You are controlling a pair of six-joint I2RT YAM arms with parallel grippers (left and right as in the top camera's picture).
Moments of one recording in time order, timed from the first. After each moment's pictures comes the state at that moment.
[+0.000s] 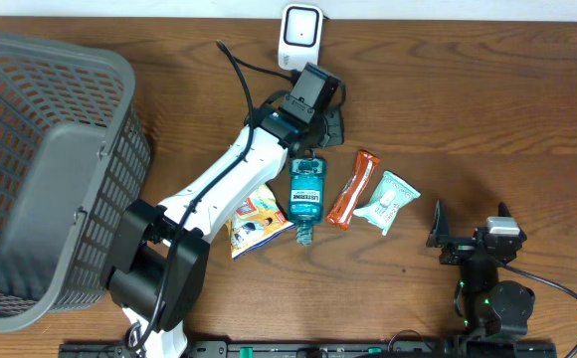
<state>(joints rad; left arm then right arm) -0.60 1.90 1.50 -0.53 0.07 -0.66 -0.07 0.01 0.01 -0.07 -0.03 0.02</state>
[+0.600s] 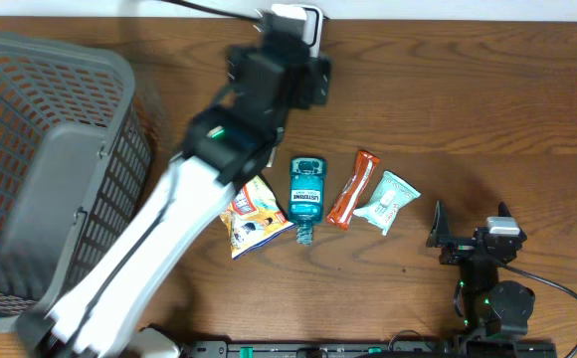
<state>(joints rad) -0.59 1.54 1.57 -0.48 -0.38 -0.20 -0.07 0.01 0.01 -0.07 -0.03 0.02</state>
